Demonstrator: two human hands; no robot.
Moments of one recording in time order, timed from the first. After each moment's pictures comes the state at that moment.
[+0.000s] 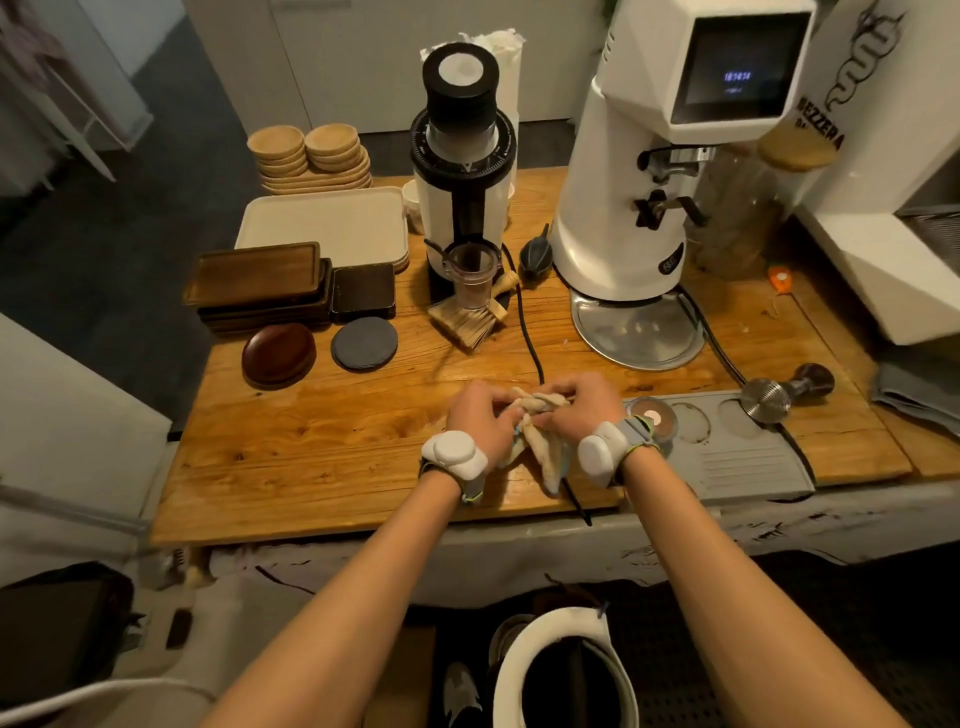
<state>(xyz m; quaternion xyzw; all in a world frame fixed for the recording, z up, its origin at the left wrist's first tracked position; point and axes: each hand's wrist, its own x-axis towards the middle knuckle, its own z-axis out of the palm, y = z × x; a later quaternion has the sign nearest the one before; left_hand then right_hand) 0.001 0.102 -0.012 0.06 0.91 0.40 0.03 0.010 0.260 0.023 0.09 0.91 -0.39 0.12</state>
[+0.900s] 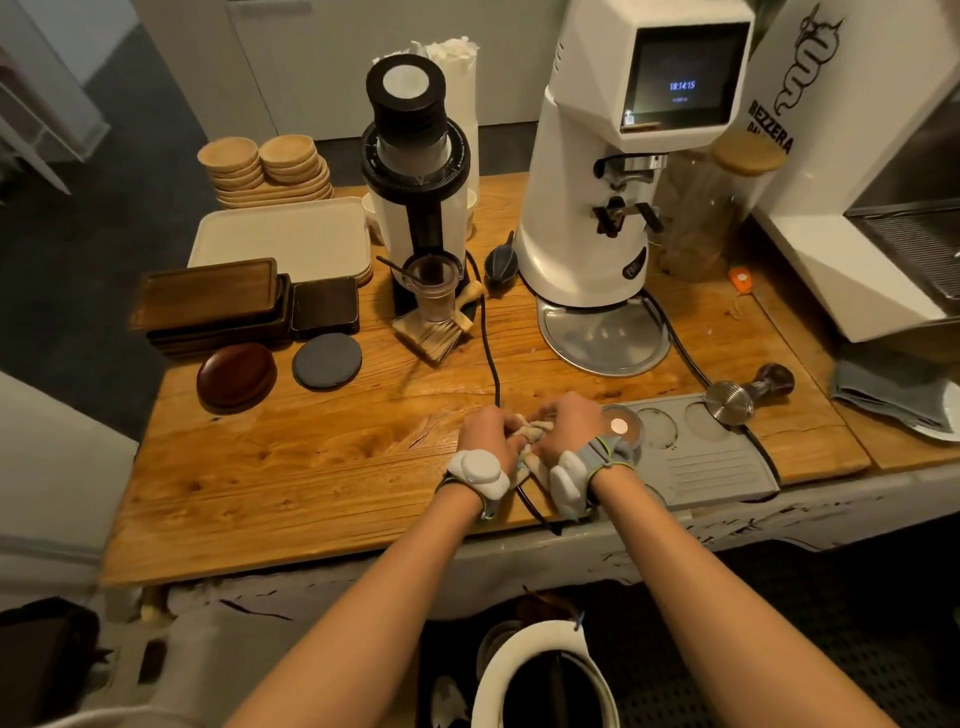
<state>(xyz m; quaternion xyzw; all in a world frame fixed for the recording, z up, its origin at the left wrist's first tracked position) -0.001 0.156 -0.030 0.06 0.93 0.35 0.13 0.011 0.279 0.004 0.15 0.94 -0.27 0.13</state>
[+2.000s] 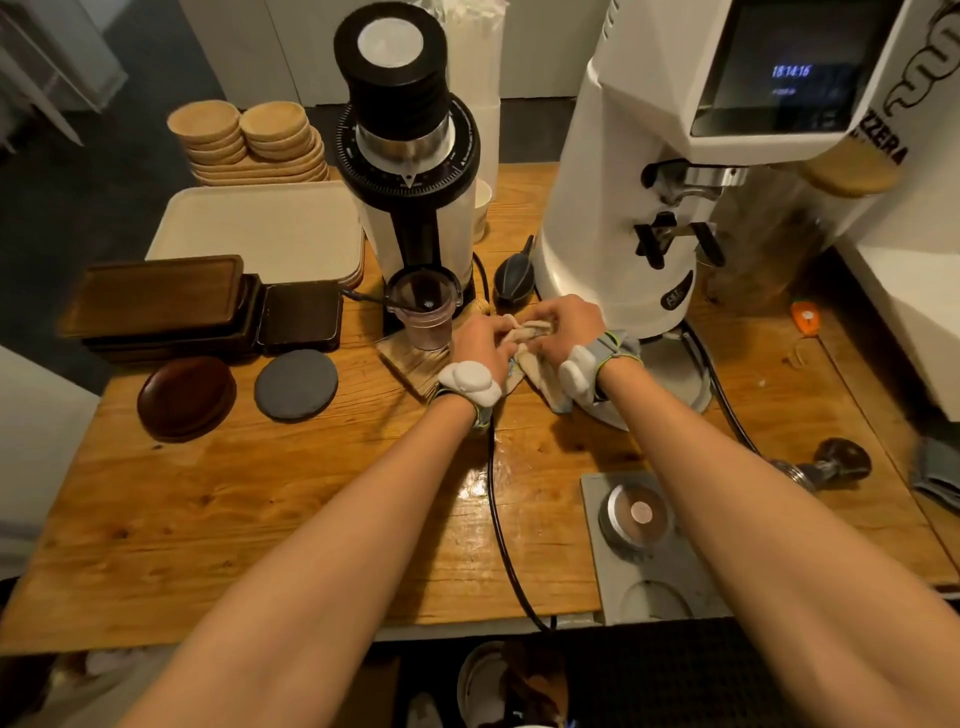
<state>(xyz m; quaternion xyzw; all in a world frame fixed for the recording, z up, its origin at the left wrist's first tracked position) -0.175 0.183 -0.025 0.04 0.93 0.37 0.01 -0.186 0.322 0.004 0.00 0.96 -0.28 0.08</state>
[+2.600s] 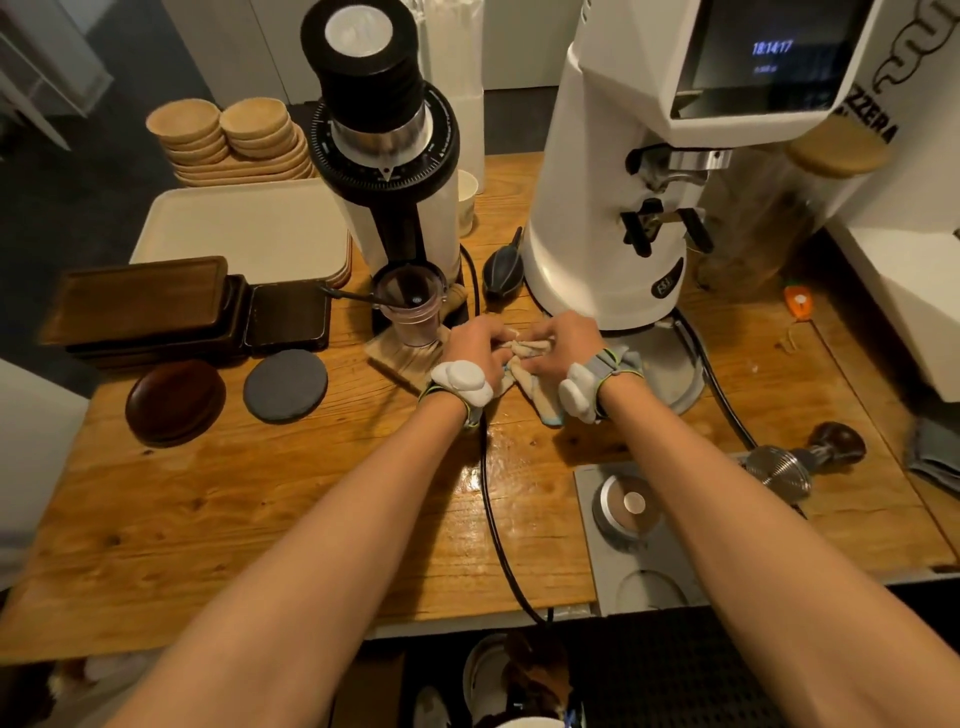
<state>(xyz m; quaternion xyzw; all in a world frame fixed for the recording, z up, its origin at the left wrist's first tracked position) -0.174 0.185 -0.033 0.08 0.93 0.35 0.06 -0.170 0.335 -0.012 0.02 0.95 -0.27 0.14</state>
